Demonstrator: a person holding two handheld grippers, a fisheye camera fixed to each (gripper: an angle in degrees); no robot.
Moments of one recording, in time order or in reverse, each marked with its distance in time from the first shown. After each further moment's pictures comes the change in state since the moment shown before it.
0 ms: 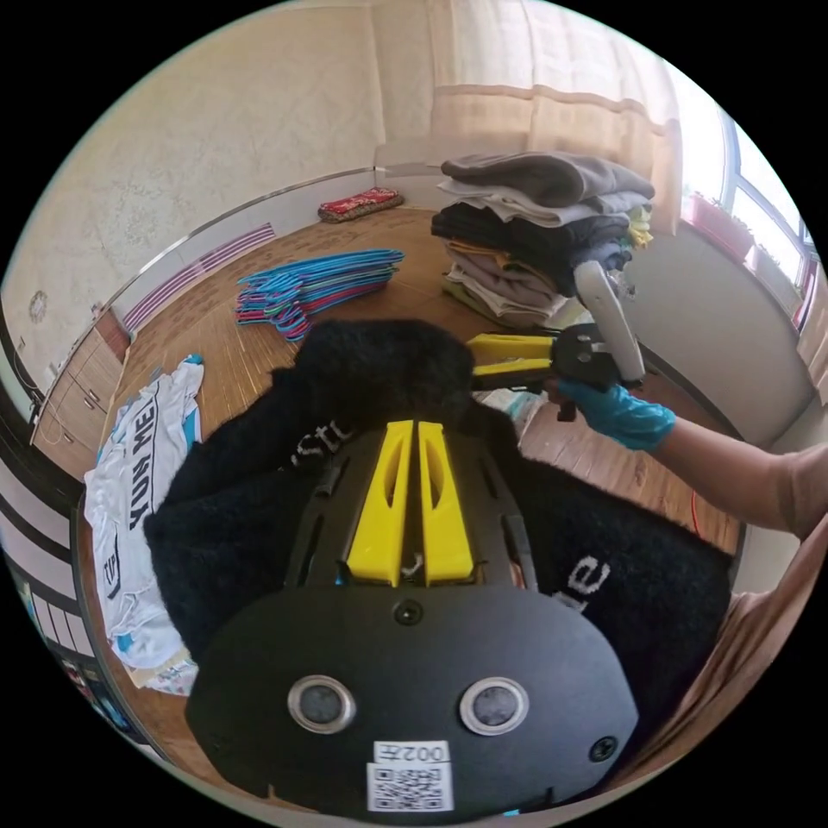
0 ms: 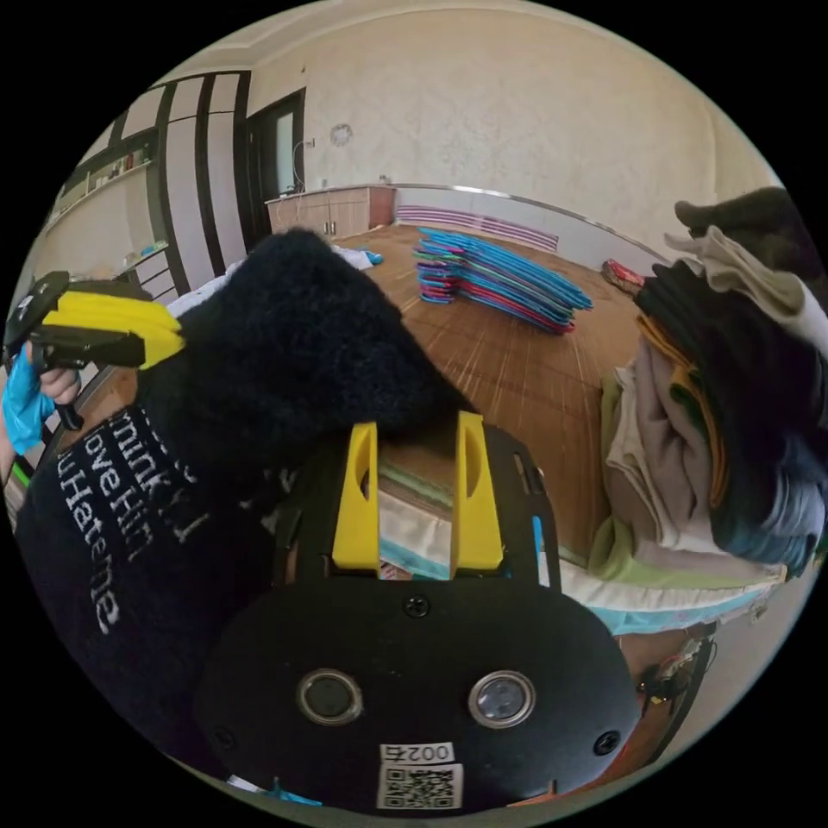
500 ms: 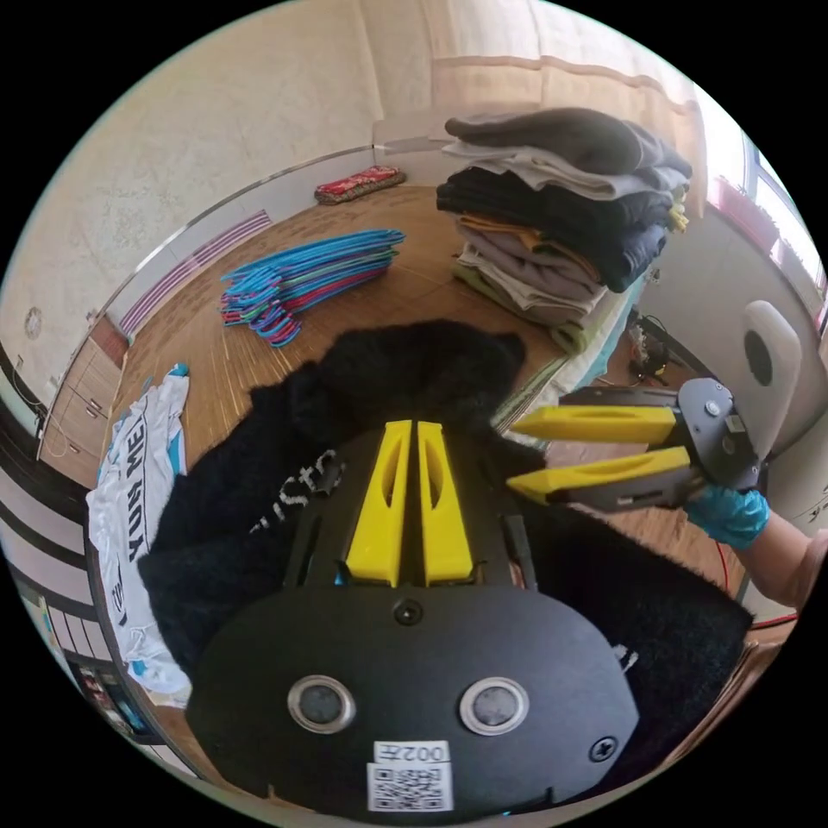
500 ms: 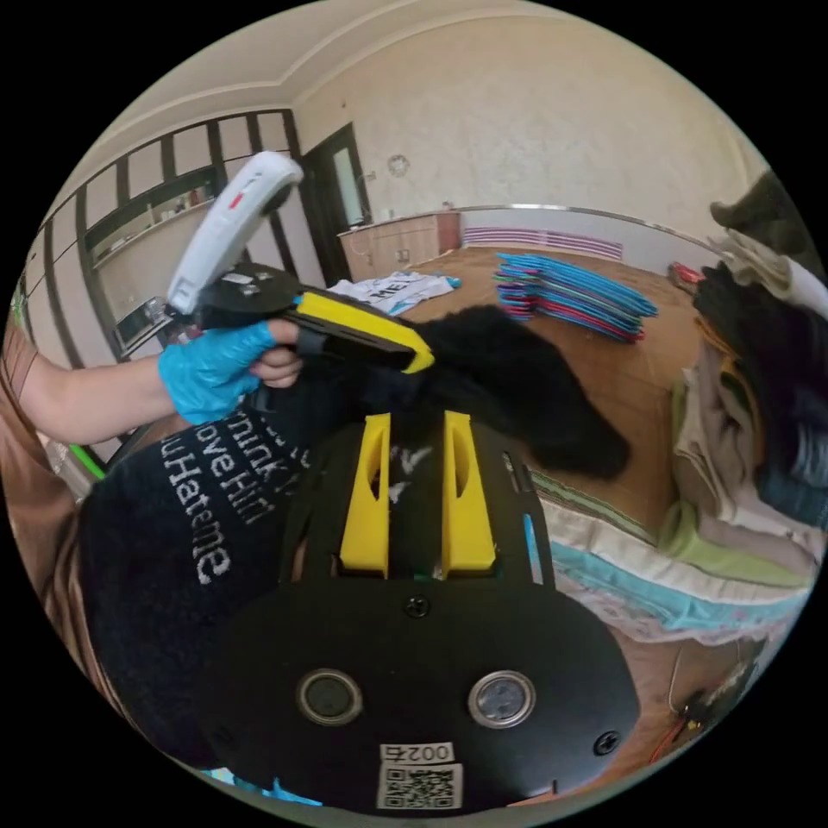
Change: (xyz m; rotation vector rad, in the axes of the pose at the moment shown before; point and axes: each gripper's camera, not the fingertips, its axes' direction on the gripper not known) left arm -0.001 -0.059 0.073 -0.069 -0.049 0.018; right arm 0.014 0.014 -0.027 0.059 -0.257 0.025
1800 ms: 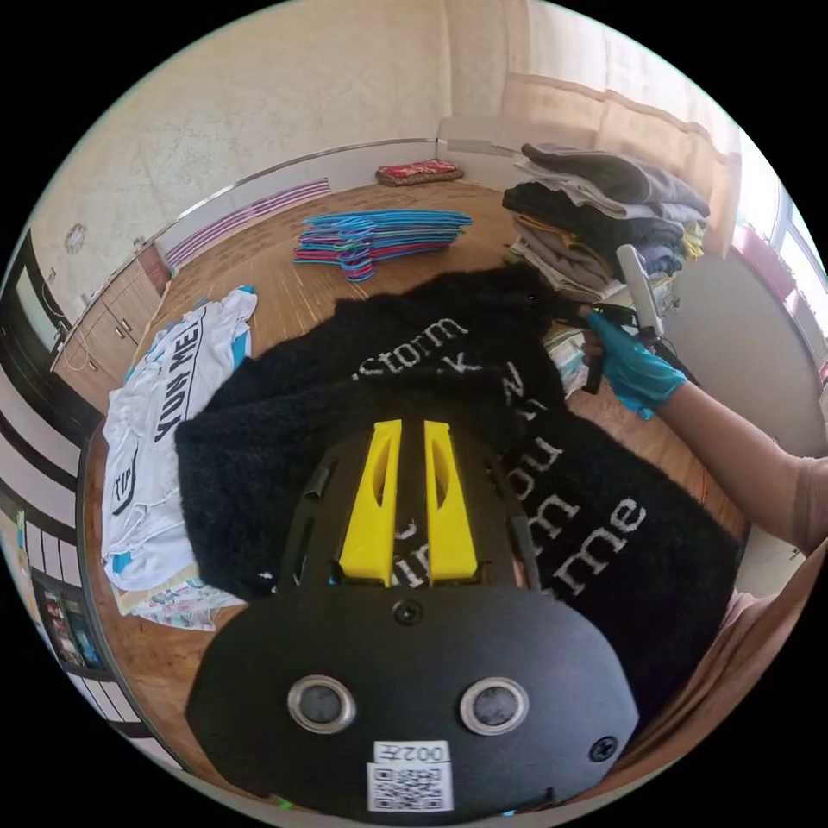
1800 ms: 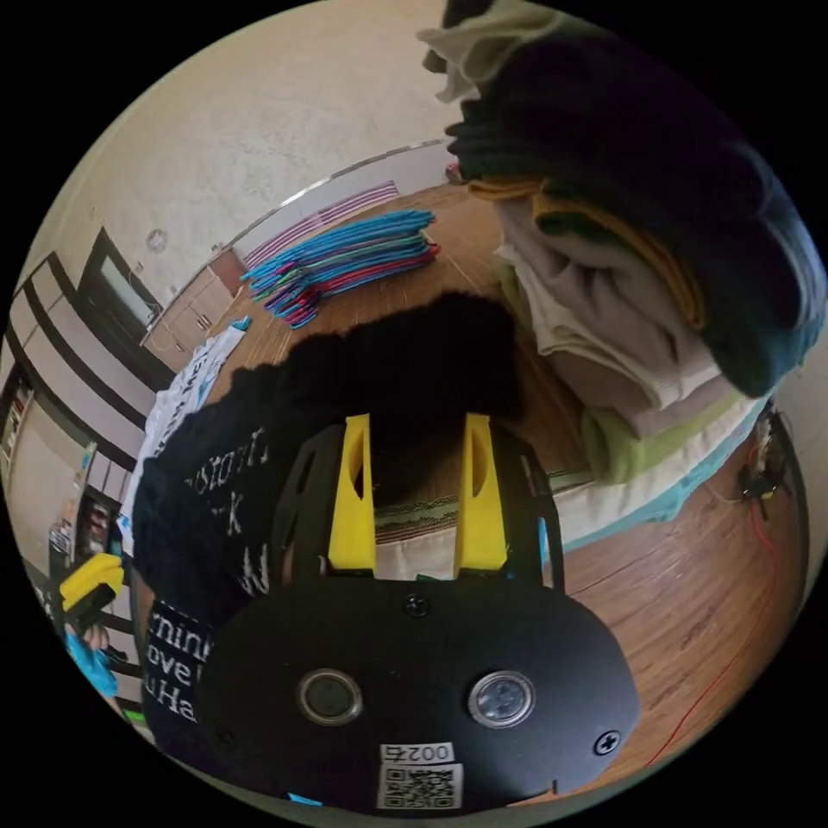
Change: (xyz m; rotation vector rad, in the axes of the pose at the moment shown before) left arm -0.067 0.131 -0.037 -0.028 -0.022 -0.172; right arm 0.131 -0.069 0.122 -0.029 0.314 0.664
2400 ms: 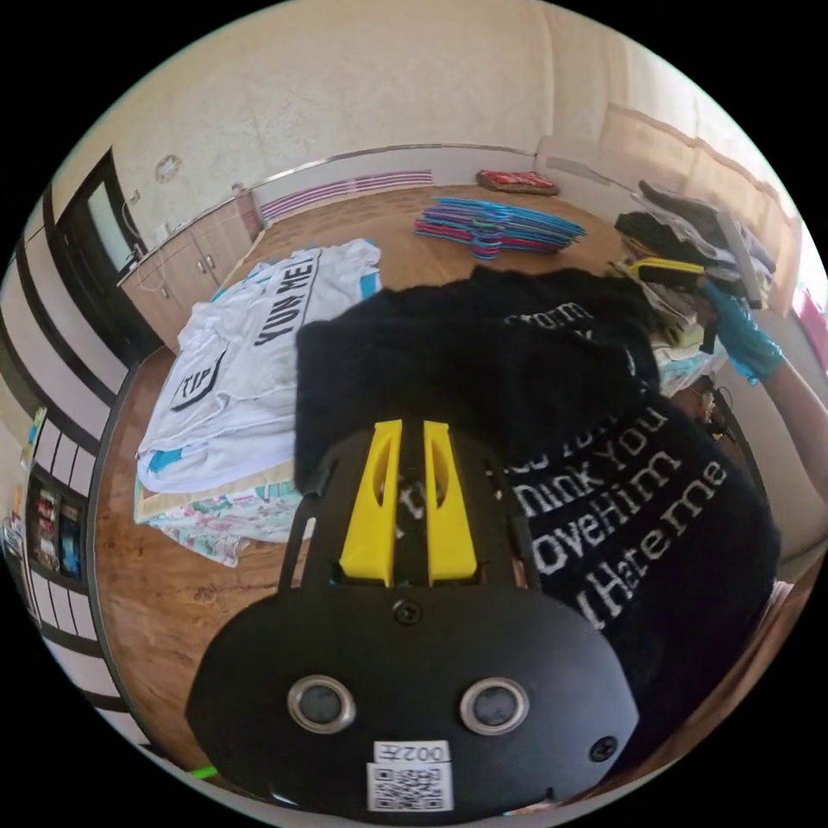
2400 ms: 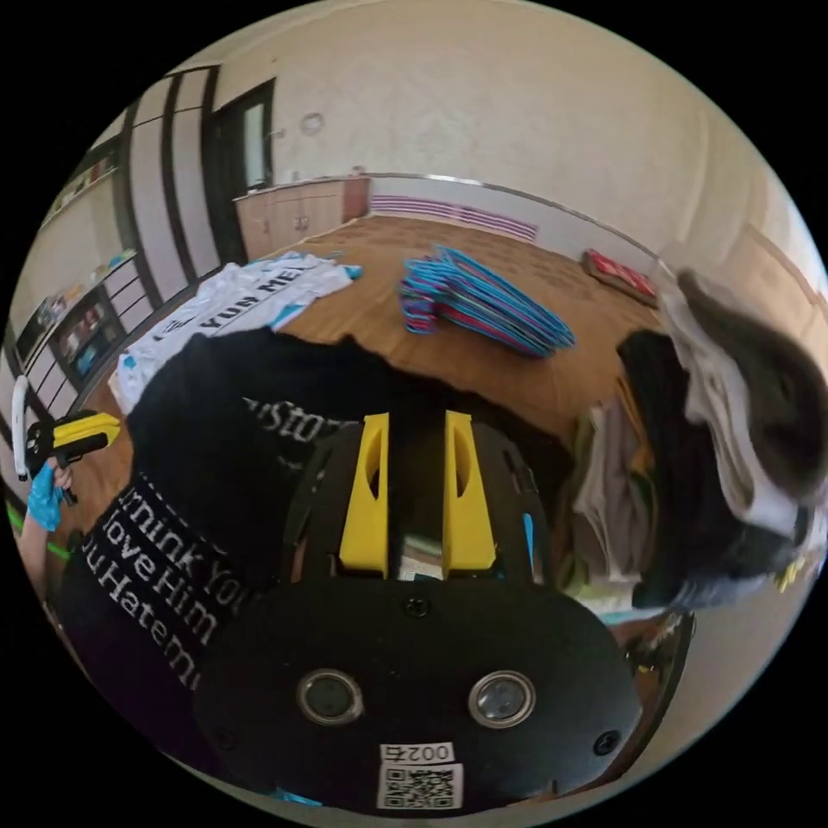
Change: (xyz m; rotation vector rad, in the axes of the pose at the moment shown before) left arm -0.101 0.115 -0.008 0.018 -0.151 -0.214; right arm -0.171 0.005 -0.013 0.004 0.078 -0.584
